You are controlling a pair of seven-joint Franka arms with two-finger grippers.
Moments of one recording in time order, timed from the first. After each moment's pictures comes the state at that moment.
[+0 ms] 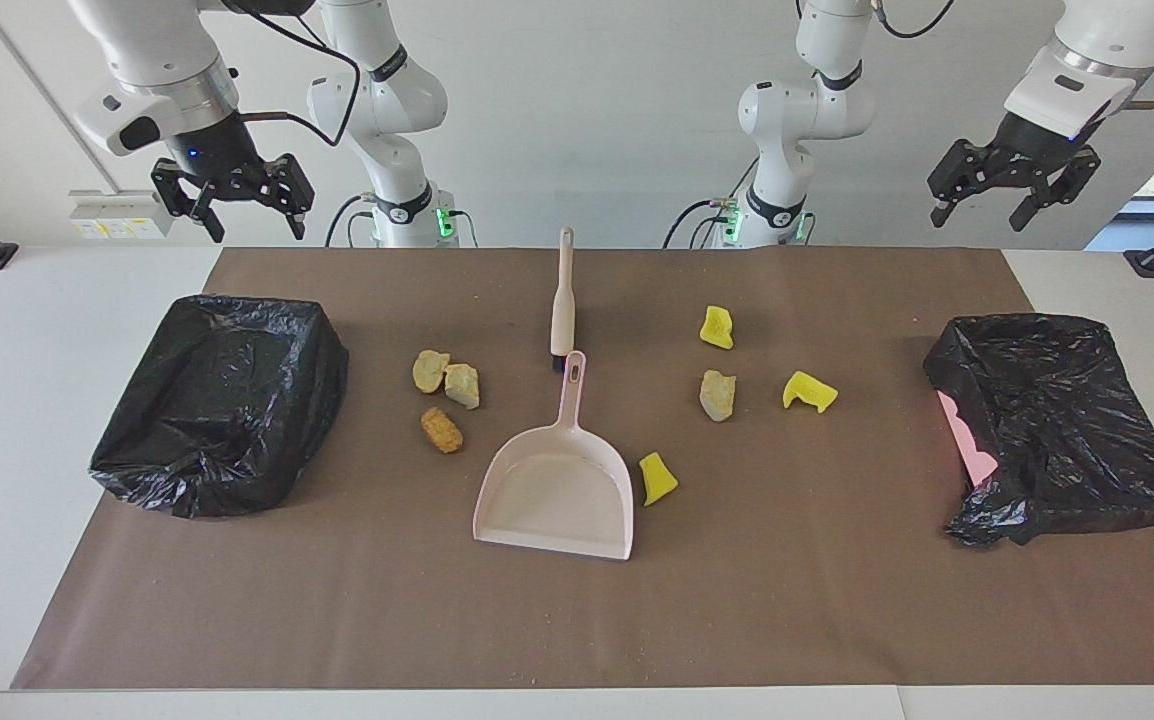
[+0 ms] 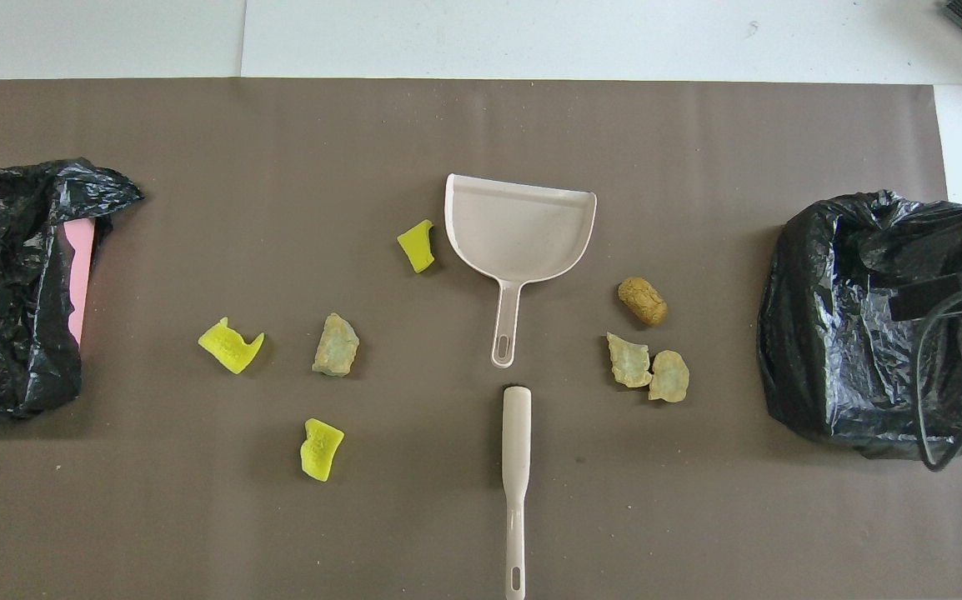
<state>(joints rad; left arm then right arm) -0.06 -0.05 0.03 -1.46 -0.01 1.41 0.09 0.08 -0.08 -0.09 -1.59 -0.02 1.50 -0.06</state>
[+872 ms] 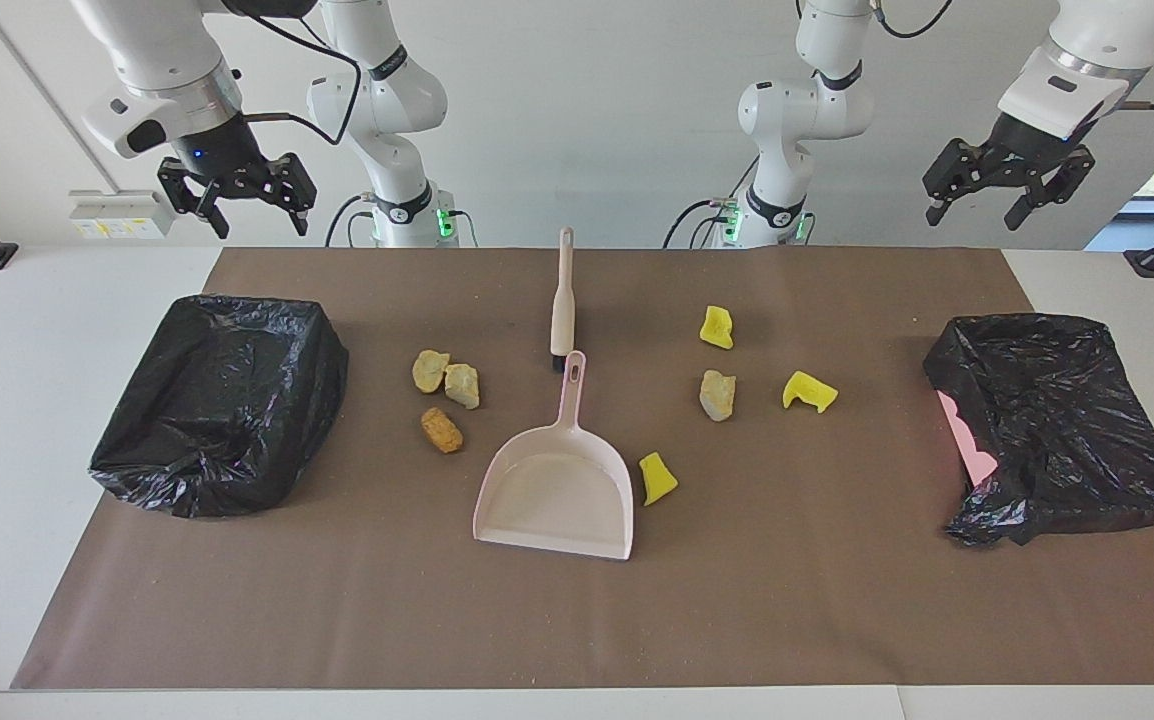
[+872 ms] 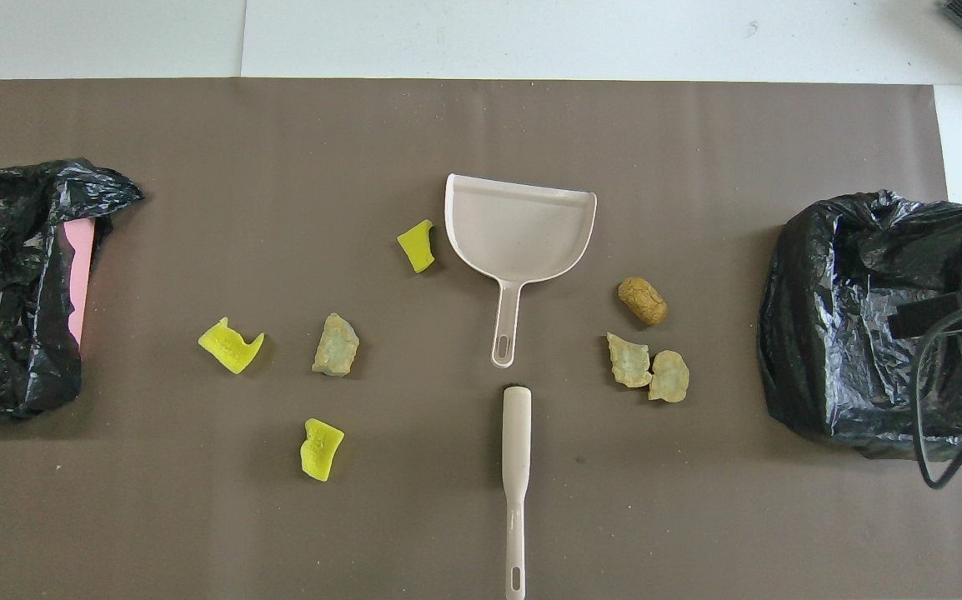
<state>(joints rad) -0.06 -0.05 0.02 -1.46 -0.01 1.40 0.09 0.07 -0.11 -0.09 -1.64 -0.02 1.49 -0.06</state>
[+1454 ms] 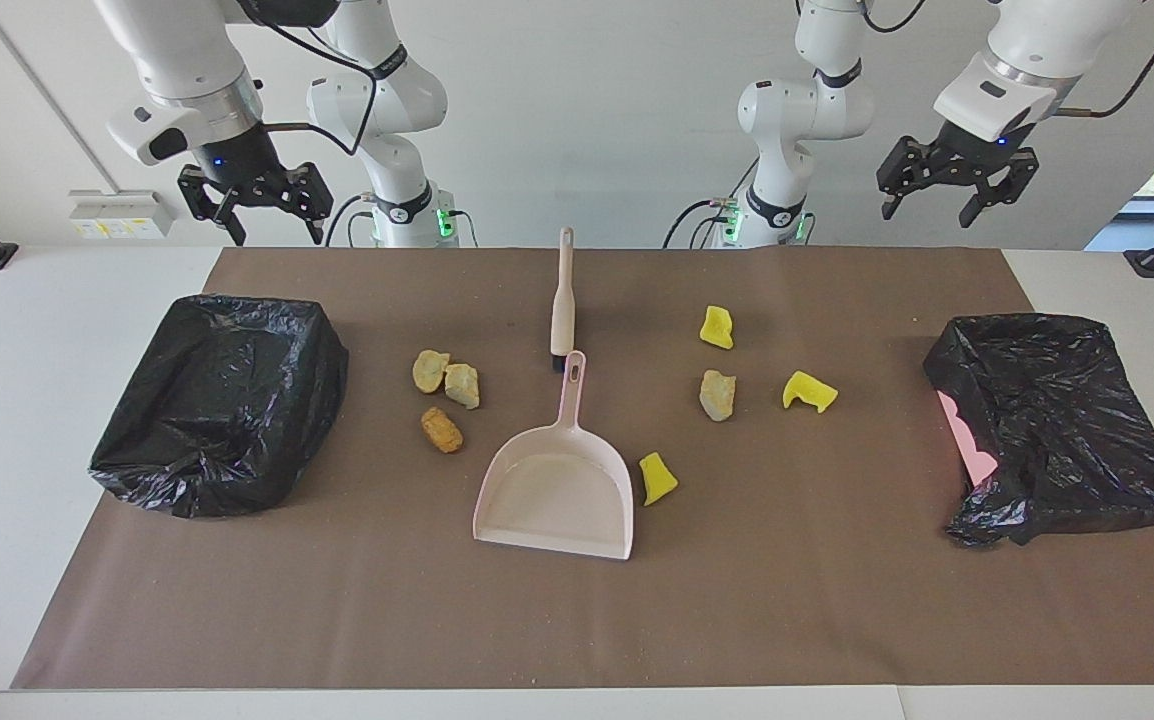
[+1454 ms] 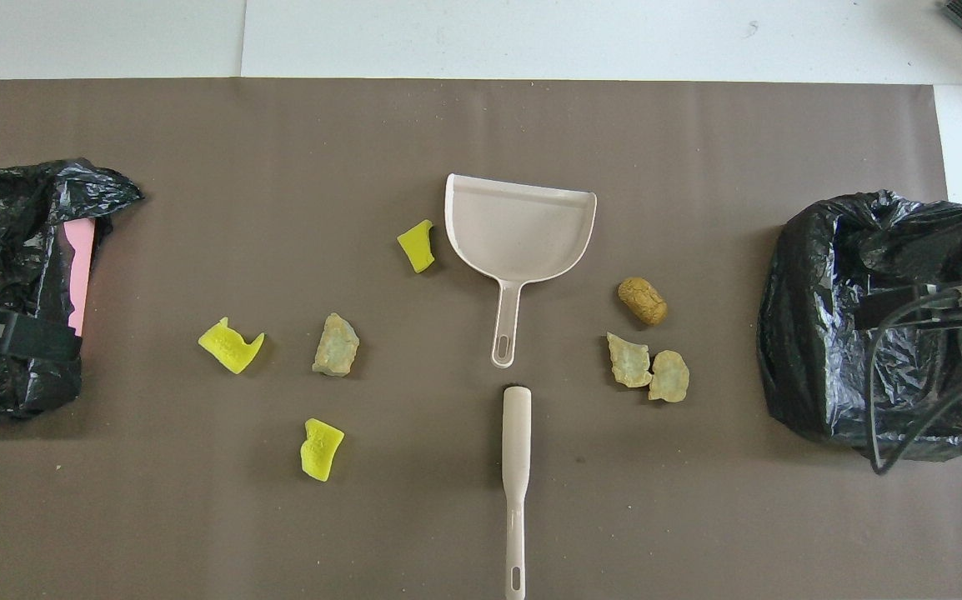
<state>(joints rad) -0.12 -0.14 -0.03 -1.61 -0.01 1.41 0.09 0.13 -0.11 -0.07 -1.69 -0.02 1.59 0.05</state>
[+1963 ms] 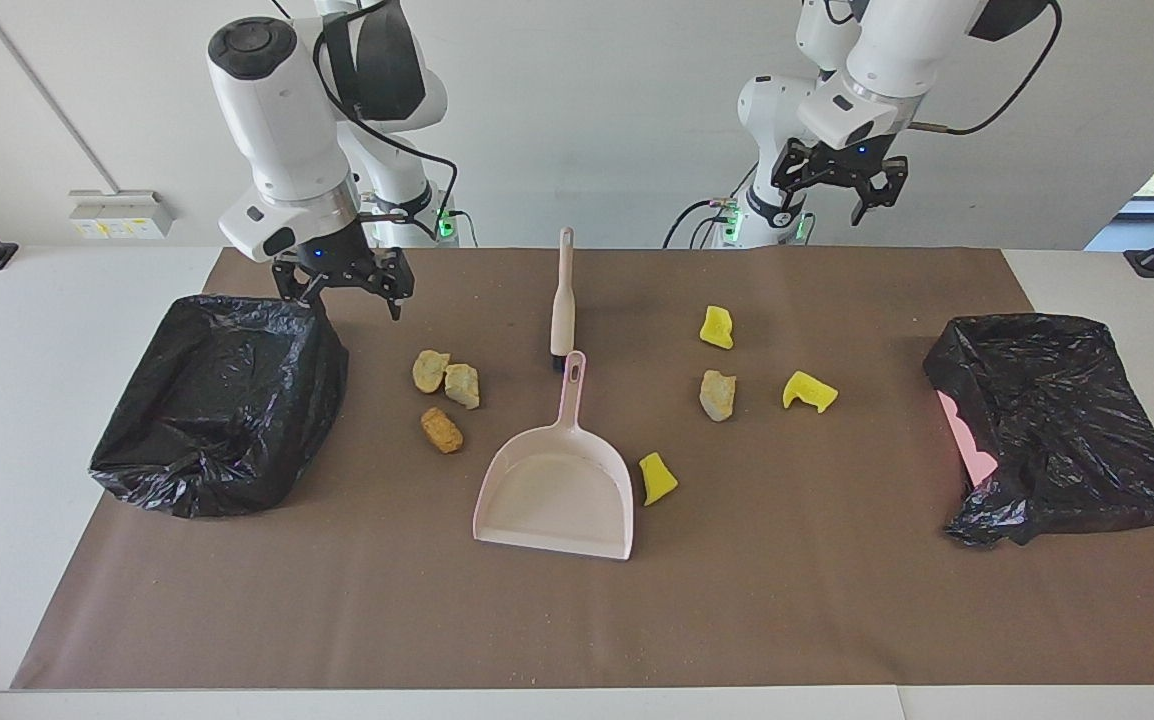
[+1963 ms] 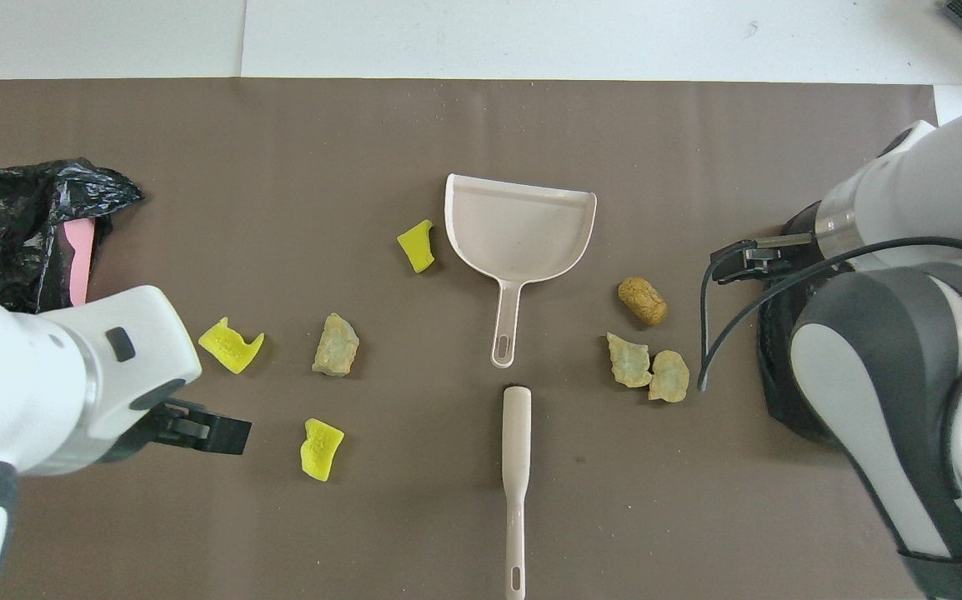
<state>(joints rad) -0.37 -0.27 -0.04 -1.90 -0.03 1.53 -0.10 0.22 0.08 -0.06 -1.70 0.02 1.77 0.14</state>
